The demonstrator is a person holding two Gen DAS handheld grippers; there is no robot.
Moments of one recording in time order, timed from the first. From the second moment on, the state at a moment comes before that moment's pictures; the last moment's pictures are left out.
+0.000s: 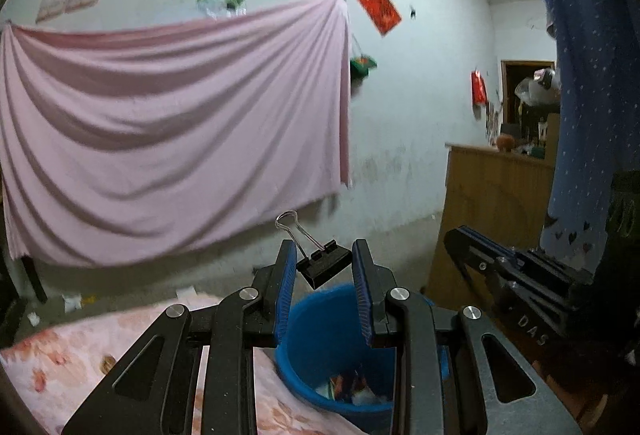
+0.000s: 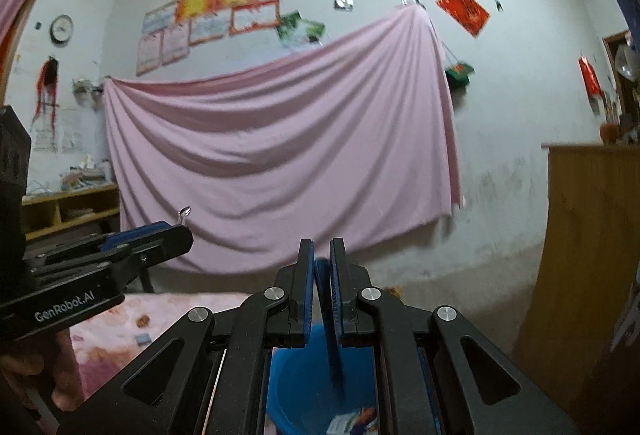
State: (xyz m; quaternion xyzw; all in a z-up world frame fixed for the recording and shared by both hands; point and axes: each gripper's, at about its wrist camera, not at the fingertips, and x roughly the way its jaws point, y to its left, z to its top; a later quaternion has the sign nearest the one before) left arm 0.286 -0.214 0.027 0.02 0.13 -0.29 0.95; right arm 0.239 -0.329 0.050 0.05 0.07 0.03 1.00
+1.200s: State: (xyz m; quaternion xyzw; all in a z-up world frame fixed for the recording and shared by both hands) left arm 0.345 -0.224 -0.013 -0.04 0.33 -0.30 0.89; right arm 0.267 -0.355 0.008 0.10 0.16 0.02 0.98
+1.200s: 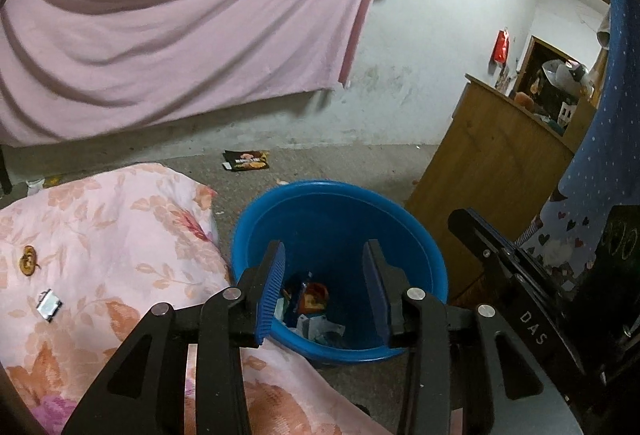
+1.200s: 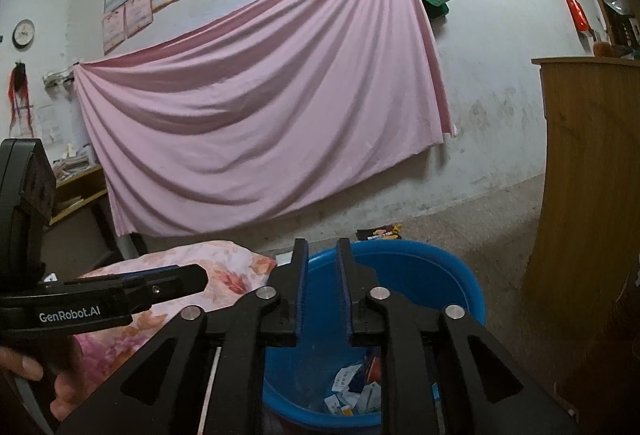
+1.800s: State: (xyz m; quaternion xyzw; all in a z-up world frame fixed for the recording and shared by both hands) left arm 0.296 -0.084 0.059 -0.08 0.19 -0.17 0.96; right arm 0.260 -0.283 0.085 0.07 0.06 0.07 0.99
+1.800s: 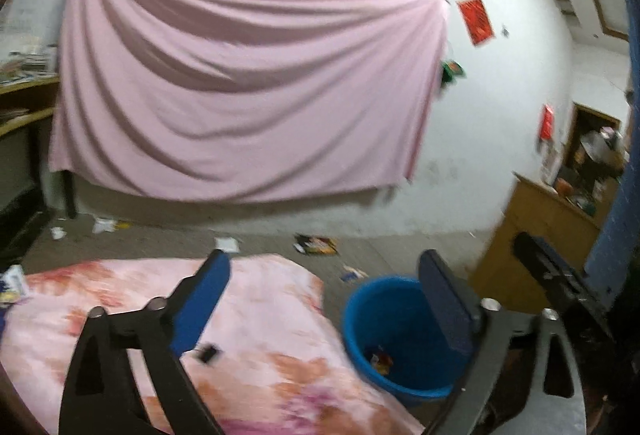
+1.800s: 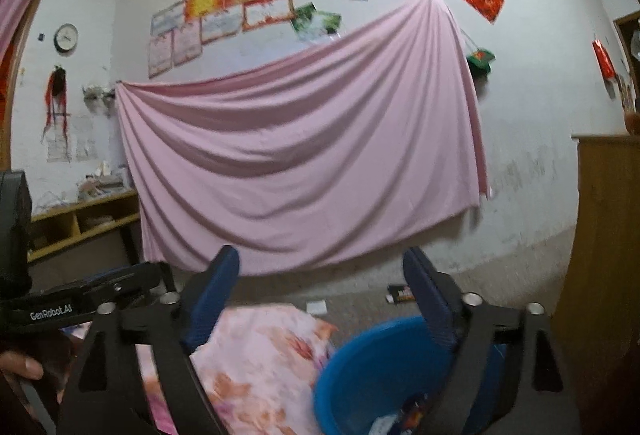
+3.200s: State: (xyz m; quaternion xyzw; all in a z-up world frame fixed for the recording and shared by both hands) left arm 0.334 0.075 -0.028 -0.02 0.25 0.03 0.97; right arm 0.361 -0.111 -0.001 -0.06 0.30 0.24 0.92
